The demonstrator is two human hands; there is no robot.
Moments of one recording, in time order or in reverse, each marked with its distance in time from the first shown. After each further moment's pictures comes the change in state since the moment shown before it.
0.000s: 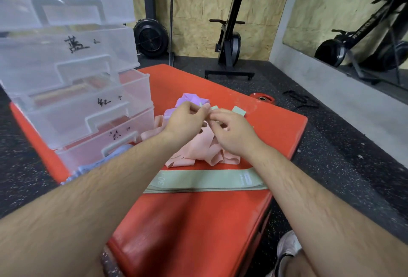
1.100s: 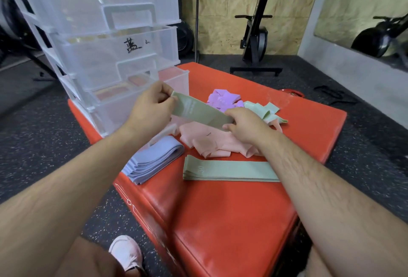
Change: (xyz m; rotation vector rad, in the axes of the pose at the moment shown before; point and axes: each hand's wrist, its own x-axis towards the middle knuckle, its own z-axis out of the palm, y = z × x) left_hand -0.044 -0.011 -0.147 0.137 0.203 0.145; right_hand 0.029 -0.017 0.046 -0.270 -0.257 0.171
